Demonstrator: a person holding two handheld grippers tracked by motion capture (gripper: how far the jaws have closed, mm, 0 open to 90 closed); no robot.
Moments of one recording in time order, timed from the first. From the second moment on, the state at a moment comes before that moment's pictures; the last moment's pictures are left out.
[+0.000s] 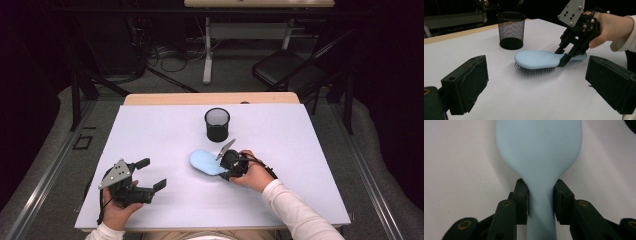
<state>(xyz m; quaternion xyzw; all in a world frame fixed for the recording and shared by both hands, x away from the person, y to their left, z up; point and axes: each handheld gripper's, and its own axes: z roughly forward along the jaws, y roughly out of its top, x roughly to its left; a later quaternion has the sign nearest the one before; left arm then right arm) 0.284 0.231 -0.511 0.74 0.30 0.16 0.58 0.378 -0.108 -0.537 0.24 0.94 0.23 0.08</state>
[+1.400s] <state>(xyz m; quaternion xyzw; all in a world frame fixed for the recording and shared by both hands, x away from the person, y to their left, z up) 0.284 0.231 -0.512 0.74 0.30 0.16 0.58 0.369 -0.113 -0.524 0.23 0.93 0.27 0.11</state>
